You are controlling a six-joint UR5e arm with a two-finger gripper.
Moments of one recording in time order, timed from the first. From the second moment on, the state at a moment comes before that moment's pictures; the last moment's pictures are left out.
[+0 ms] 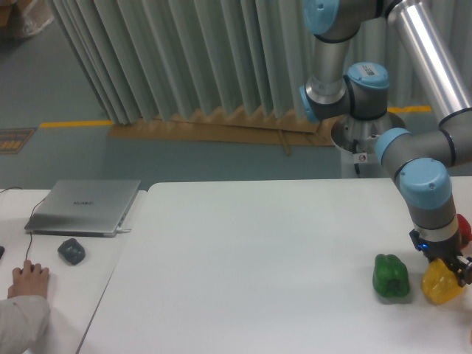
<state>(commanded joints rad) 2.44 -1.98 -1.58 -1.09 1.80 1.16</state>
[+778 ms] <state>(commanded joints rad) 2.56 -1.86 -1.55 -1.21 1.62 1.51</state>
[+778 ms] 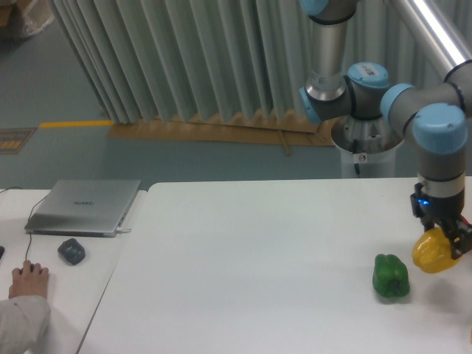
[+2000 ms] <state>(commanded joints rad) 2.90 -1.95 -1.49 -1.12 1.62 2.11</state>
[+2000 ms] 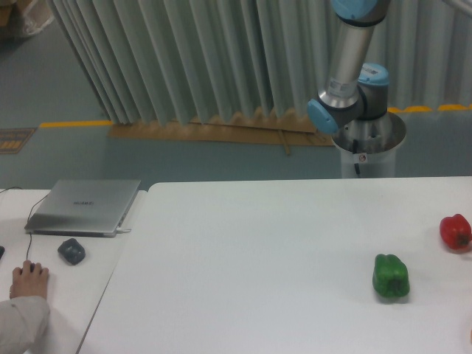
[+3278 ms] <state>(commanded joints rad) 2.90 -2.04 -1.48 -1.06 1.57 2.02</state>
